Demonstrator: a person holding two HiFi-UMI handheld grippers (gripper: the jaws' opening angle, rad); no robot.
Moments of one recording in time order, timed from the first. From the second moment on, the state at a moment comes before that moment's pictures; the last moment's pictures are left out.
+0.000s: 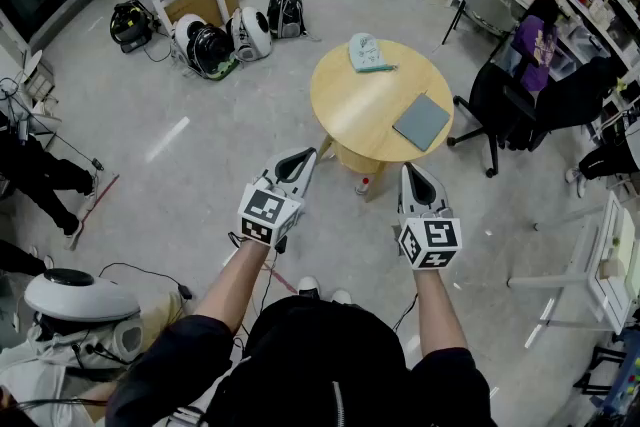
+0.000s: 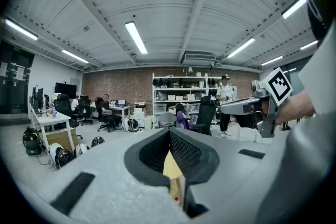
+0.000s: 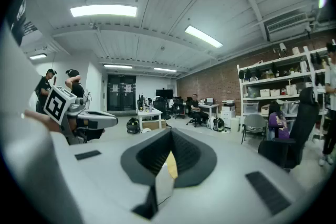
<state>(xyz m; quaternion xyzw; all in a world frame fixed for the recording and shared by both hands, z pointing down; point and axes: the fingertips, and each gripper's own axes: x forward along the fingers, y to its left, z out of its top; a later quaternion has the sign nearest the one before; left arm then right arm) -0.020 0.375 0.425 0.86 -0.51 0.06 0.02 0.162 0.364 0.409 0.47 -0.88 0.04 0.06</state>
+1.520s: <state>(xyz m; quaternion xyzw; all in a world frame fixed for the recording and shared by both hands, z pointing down) -0.079 0.138 0.457 0.87 -0.48 0.09 0.03 0.116 0.112 0.450 0.50 -0.86 0.07 0.08</state>
